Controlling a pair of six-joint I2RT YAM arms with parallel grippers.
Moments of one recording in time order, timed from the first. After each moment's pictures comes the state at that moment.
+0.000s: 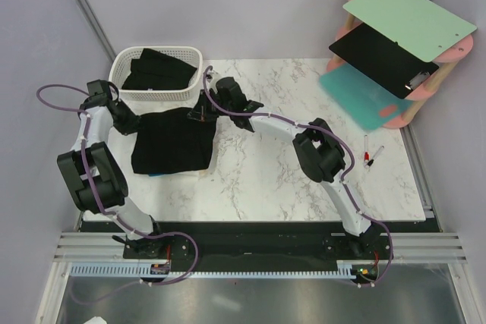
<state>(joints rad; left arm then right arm) 0.35 1.67 1.29 -0.66 0.19 -0.44 0.77 2.36 1.92 0.09 -0.36 0.63</state>
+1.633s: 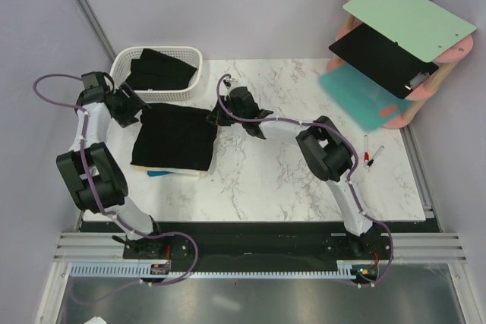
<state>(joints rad) 0.35 1.68 1.35 -0.59 0.33 -0.43 0.72 2.29 1.65 0.25 -0.21 0.67</state>
